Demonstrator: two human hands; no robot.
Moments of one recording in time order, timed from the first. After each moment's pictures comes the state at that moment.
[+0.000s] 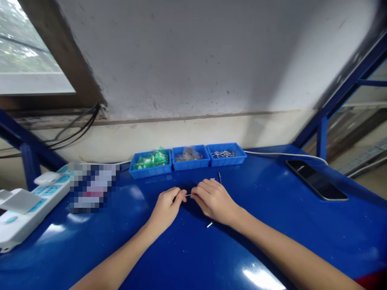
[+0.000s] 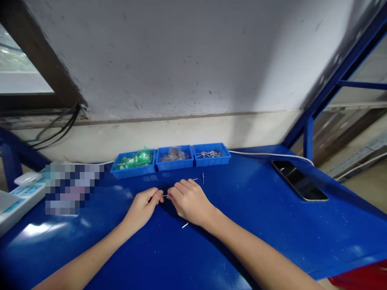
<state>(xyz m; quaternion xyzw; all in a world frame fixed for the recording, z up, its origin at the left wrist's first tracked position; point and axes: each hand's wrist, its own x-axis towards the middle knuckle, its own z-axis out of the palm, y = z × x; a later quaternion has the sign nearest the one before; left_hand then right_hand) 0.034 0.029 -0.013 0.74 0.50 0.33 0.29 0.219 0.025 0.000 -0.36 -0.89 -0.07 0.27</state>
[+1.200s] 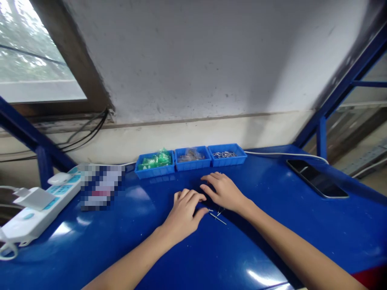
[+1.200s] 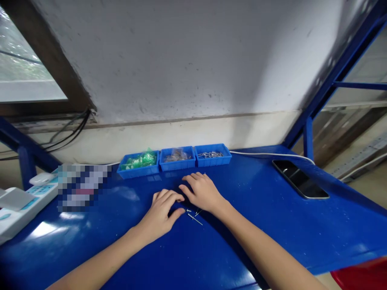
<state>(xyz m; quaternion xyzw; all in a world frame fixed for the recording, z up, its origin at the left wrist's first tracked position) 0.061 0.002 -0.005 0.87 0.43 0.21 0.15 0.245 0.039 0.004 -0.48 -0.85 0.04 0.24</state>
